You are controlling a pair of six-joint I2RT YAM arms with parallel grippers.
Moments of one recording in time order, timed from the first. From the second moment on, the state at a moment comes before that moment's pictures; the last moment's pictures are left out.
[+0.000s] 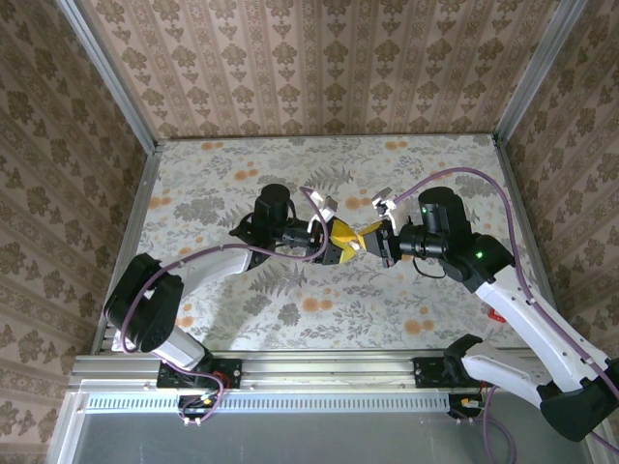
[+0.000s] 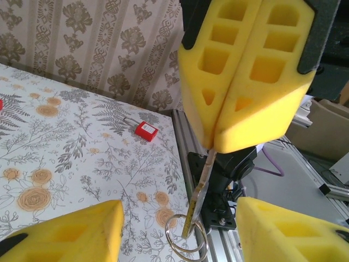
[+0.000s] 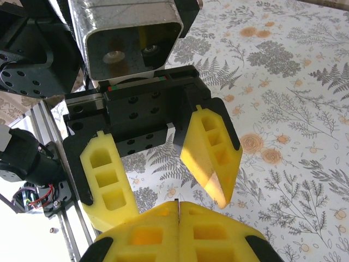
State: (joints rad) left arm -0.73 1.54 0.91 0.43 1.13 -0.21; right arm 0.50 0.98 1.02 -0.58 -0.46 0.05
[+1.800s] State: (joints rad) left arm -0.75 1.50 0.94 0.02 1.00 -0.06; right arm 0.13 1.12 1.12 -0.71 -0.07 0.33
